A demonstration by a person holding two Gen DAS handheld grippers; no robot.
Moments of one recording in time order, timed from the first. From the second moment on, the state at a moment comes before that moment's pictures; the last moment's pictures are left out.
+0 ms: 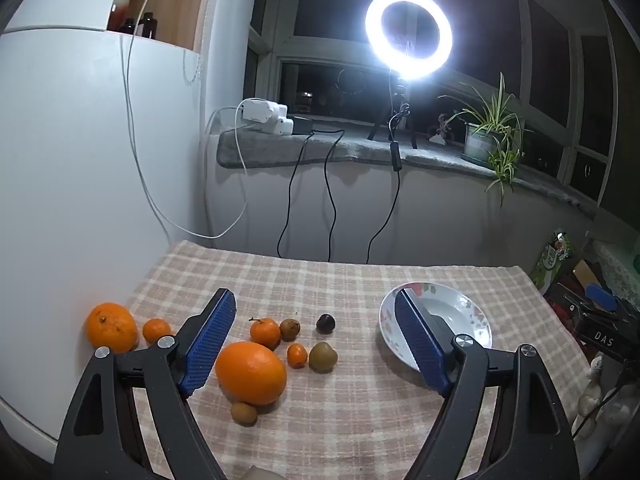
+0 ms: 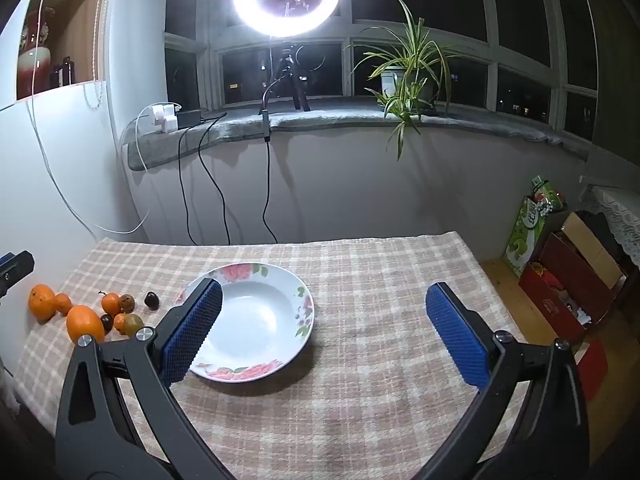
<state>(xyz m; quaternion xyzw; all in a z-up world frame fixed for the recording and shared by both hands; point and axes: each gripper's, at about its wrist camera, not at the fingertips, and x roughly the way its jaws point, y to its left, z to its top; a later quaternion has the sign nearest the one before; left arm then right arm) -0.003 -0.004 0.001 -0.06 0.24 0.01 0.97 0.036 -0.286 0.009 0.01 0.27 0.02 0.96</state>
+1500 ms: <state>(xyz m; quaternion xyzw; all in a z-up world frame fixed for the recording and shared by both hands) 0.000 -0.005 -0.002 -0.06 0.24 0.00 0.97 0.037 -0.284 0.007 0.02 0.27 0.03 0.96</state>
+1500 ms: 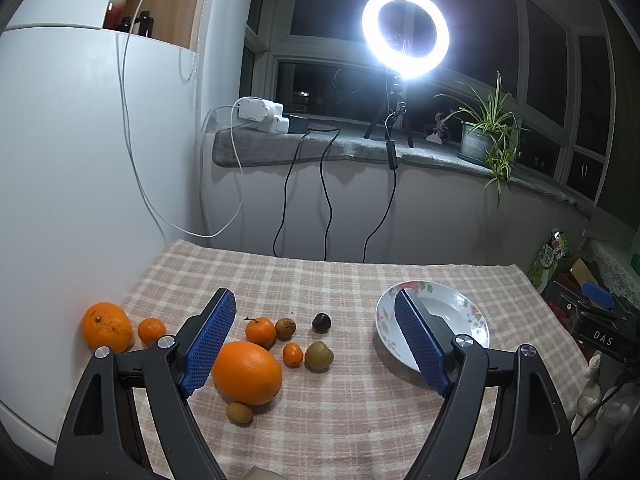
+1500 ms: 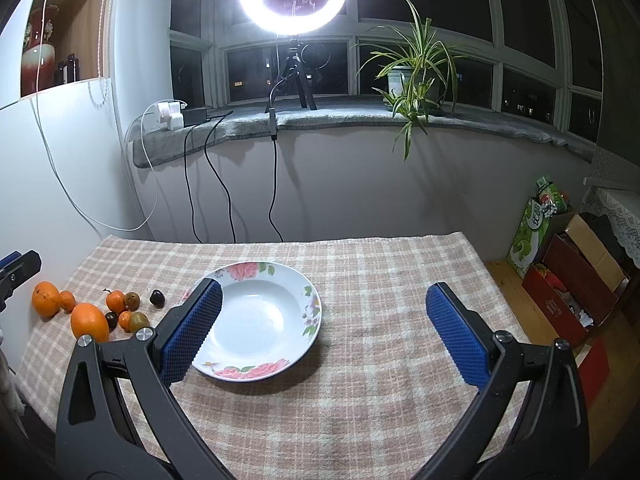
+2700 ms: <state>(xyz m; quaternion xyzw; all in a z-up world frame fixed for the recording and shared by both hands) 0.009 0.019 -0.024 -0.08 0.26 0.01 0.96 0.053 -0.255 -0.010 -0.01 0.29 0.05 0.96</state>
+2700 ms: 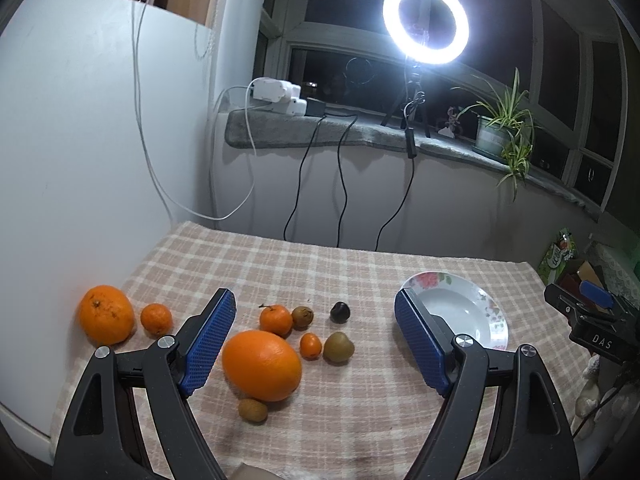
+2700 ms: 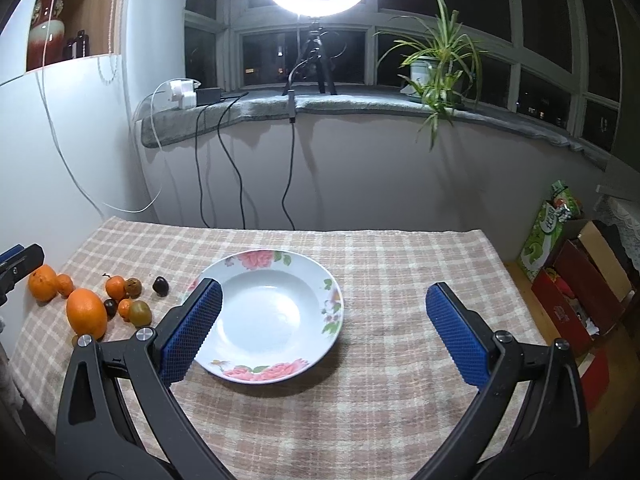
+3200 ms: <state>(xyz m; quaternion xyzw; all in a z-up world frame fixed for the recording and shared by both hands) 0.000 0.054 -0.074 -0.11 0.32 0.01 0.94 0.088 -0.189 -0.031 0.00 0.35 0.22 0.91</state>
